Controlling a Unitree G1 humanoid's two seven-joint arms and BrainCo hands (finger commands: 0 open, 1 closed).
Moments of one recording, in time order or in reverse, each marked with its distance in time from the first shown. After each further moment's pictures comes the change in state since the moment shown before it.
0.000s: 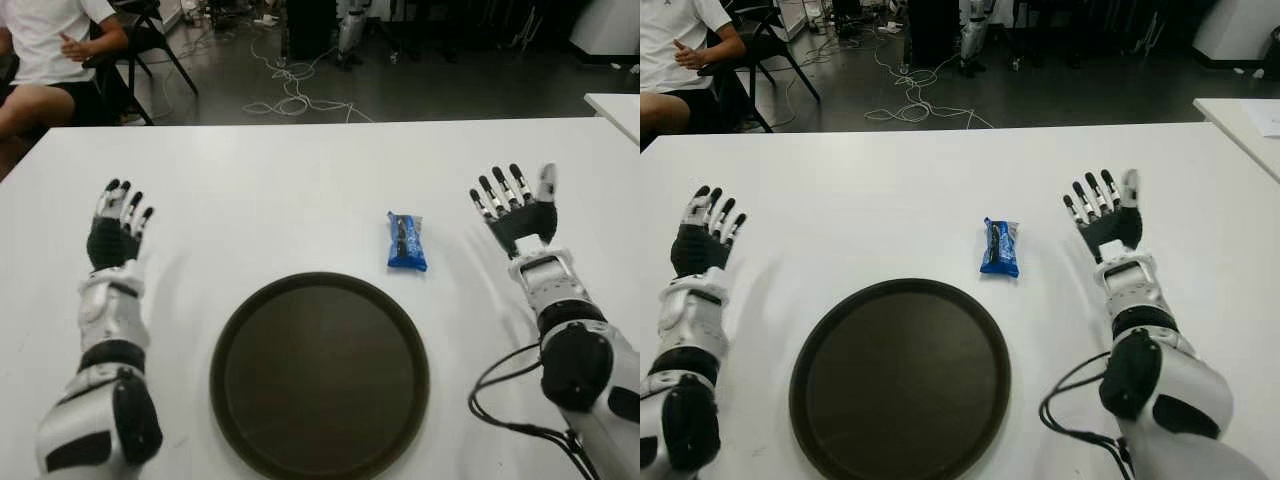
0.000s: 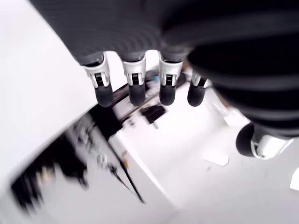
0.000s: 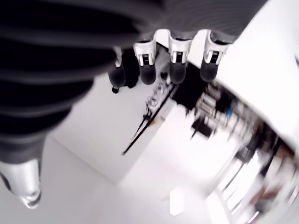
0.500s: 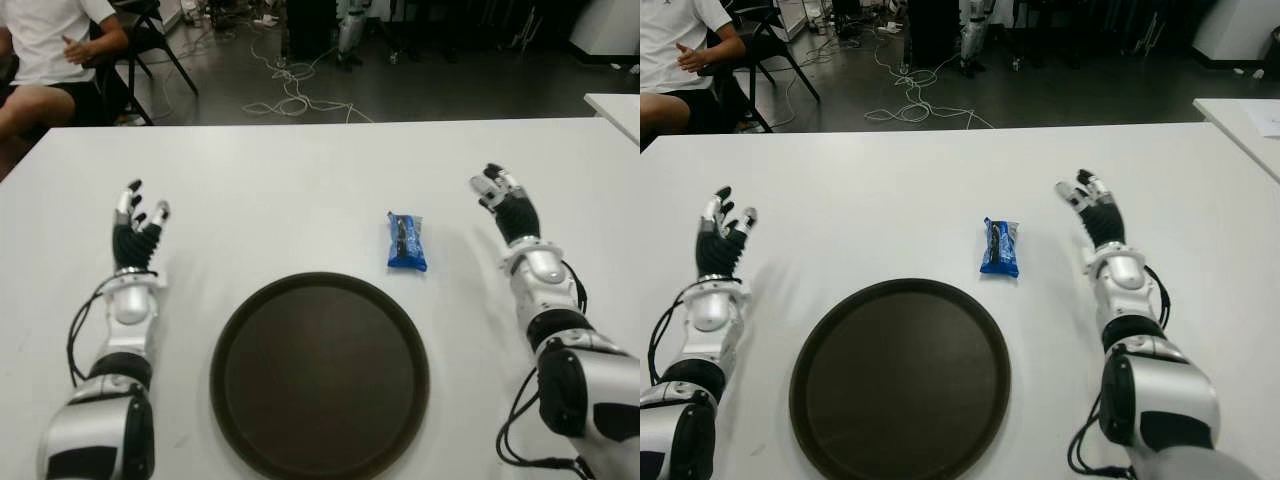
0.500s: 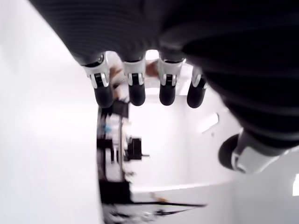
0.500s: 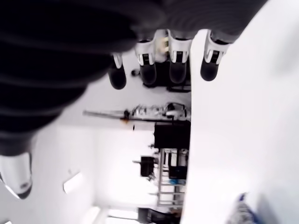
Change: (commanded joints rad) left arm -0.014 0.043 -0.140 0.080 0.212 -0.013 0.322; right arm 0.031 -0.001 0.198 0.025 -0.265 -0.221 -0.246
